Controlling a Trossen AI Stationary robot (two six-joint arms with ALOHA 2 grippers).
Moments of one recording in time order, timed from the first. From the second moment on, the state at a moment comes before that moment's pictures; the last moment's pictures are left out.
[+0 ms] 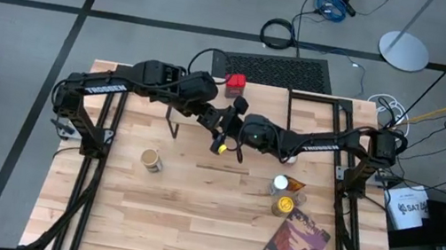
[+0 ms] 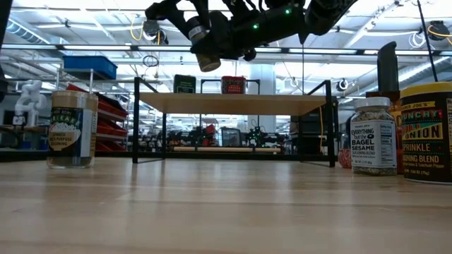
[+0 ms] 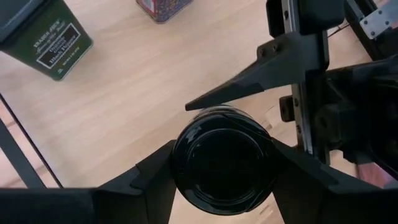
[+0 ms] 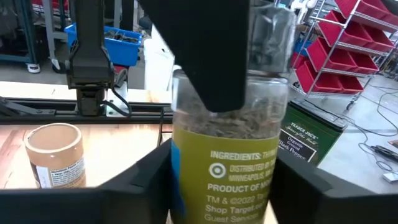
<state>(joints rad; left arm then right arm) 0.16 1.64 1.88 -1.27 -0.17 -0.83 -0.08 1.75 1.12 0.49 0.29 -0.16</state>
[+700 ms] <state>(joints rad) 0.15 1.64 1.88 -1.26 -0.24 -0.78 -0.08 1.75 1.12 0.48 0.23 -0.14</state>
